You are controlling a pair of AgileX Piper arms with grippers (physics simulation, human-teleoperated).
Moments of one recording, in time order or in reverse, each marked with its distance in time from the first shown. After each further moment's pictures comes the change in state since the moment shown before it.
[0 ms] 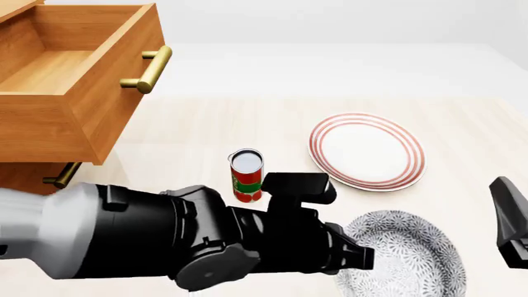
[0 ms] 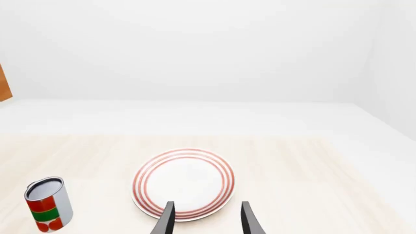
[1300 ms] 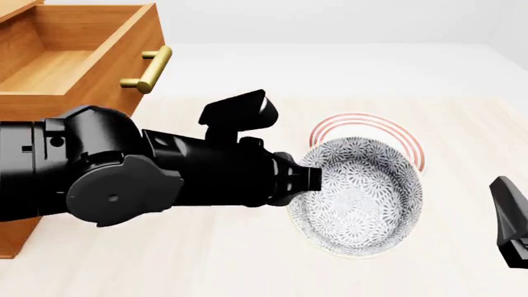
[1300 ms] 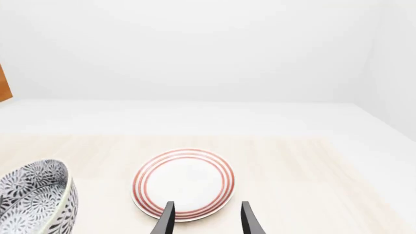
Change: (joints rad) left arm 0.149 -0.265 -0.026 0.227 0.087; right arm 0.000 0.001 -0.002 0.001 0.000
